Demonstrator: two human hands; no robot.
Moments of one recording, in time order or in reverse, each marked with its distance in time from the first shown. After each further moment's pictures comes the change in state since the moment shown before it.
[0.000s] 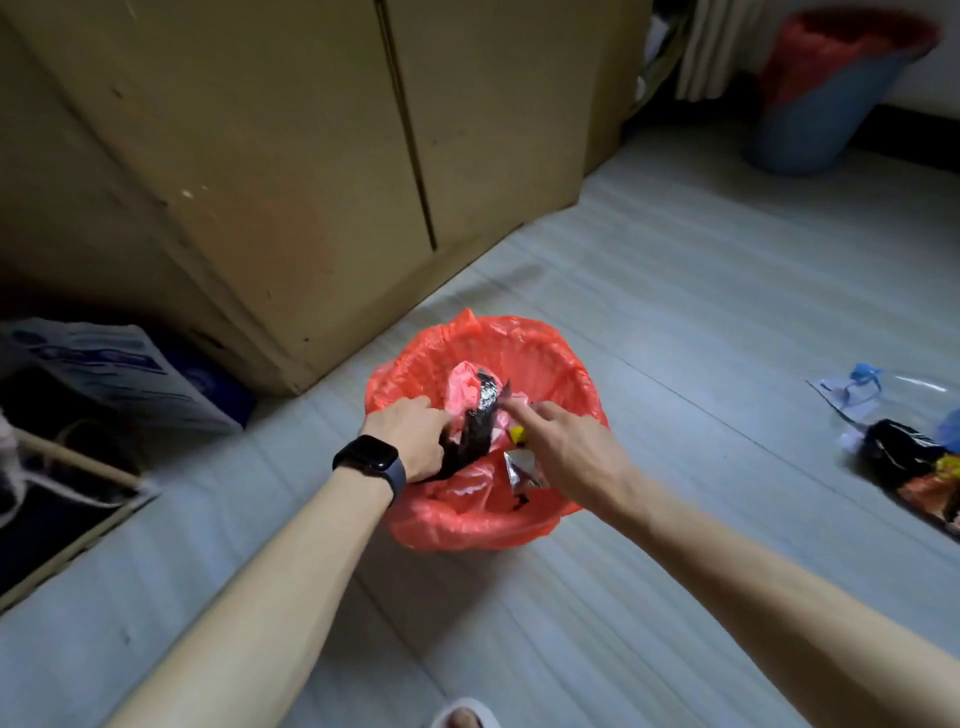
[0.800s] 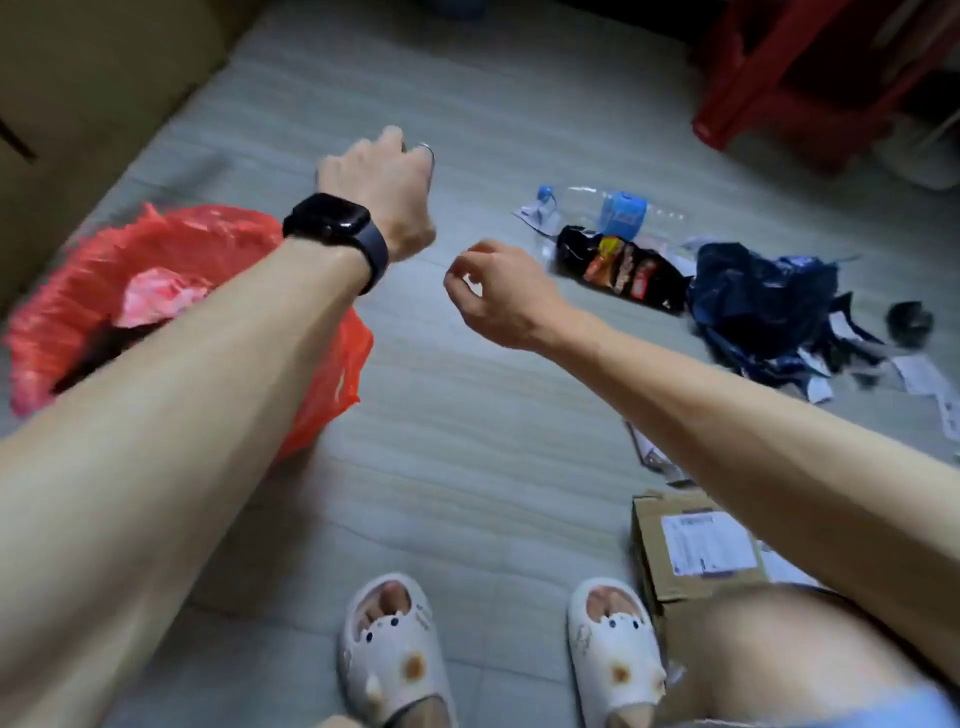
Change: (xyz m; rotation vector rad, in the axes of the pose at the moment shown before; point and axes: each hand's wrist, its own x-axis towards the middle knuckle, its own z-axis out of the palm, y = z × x) left_hand 0.024 0.245 -0.107 -0.099 0.434 0.464; right_hand -0.140 0.099 -0.058 0.153 0.292 0.539
